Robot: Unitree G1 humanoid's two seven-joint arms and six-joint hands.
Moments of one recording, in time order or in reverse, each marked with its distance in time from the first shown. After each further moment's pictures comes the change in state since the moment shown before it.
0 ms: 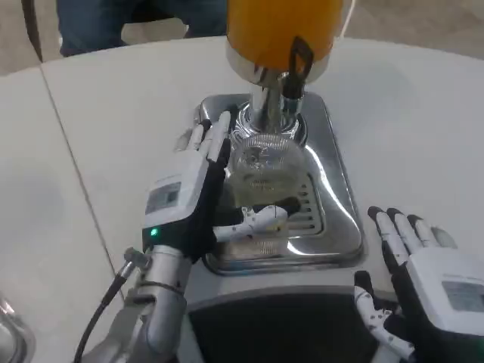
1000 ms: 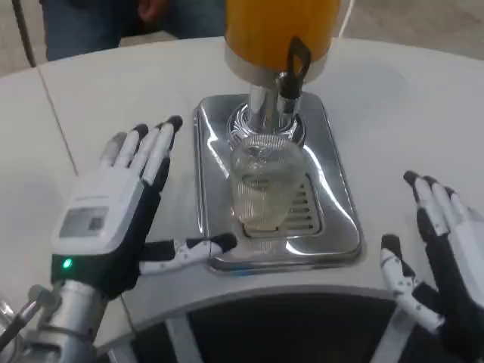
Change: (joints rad) left arm 0.399 0.251 0.146 -0.613 0.118 0.111 -0.169; right arm 0.000 0.051 -0.106 -0.107 0.171 -0.015 -0.006
